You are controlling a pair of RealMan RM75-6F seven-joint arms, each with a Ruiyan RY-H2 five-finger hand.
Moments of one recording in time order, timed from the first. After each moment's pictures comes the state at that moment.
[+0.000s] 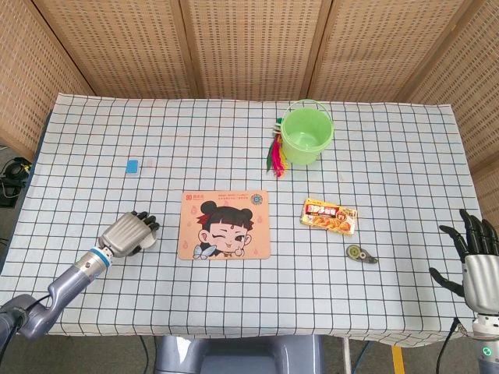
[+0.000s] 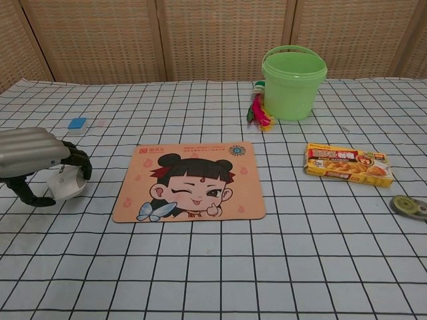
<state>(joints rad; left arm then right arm) -0.65 -1.42 0.04 -1.20 1.60 0.89 0.19 0.06 -1.21 0.11 -1.44 -1.54 1.62 0.09</state>
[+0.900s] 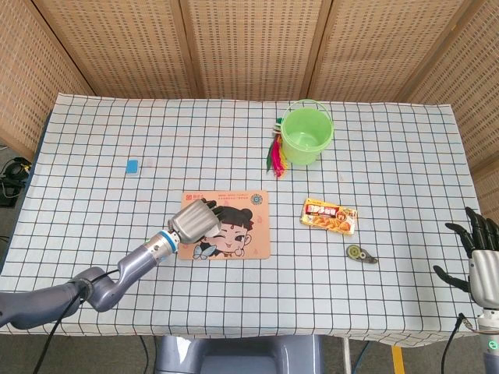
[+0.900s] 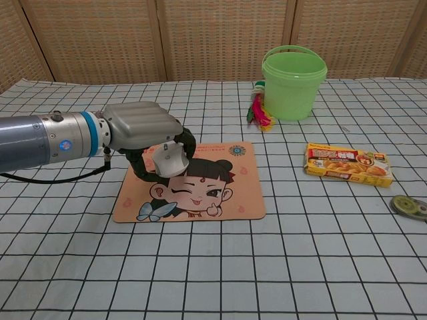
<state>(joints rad) -0.91 -1.58 -0.14 -1.29 1.41 0.69 0.45 0.07 -1.20 0.13 -1.40 -1.48 1.55 0.18</state>
